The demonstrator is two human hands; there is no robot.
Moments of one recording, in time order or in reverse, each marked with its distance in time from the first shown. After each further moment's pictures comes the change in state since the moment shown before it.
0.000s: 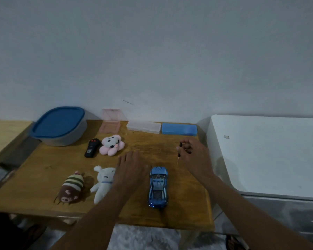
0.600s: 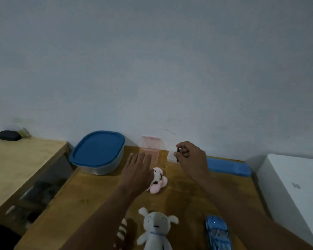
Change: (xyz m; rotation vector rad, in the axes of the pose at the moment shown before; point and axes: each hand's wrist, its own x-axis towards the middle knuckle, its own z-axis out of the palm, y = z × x) left_hand 0.105 -0.166 -0.076 0.217 0.109 0.155; right_hand 0.109 -0.117 0.179 -0.059 -0.049 -0.116
